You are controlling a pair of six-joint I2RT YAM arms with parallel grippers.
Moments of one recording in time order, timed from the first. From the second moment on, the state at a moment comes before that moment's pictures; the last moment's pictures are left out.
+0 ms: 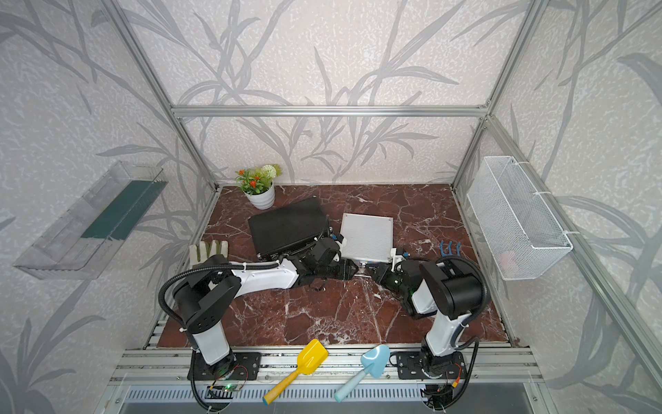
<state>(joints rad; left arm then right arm) -0.86 1.80 1.00 0.06 0.13 -0.68 0.24 1.84 0.19 1.24 -0.53 0.98</state>
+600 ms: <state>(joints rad) -0.83 1.71 0.86 0.22 0.13 -0.80 0.26 1.72 0.16 1.18 -0.53 1.18</state>
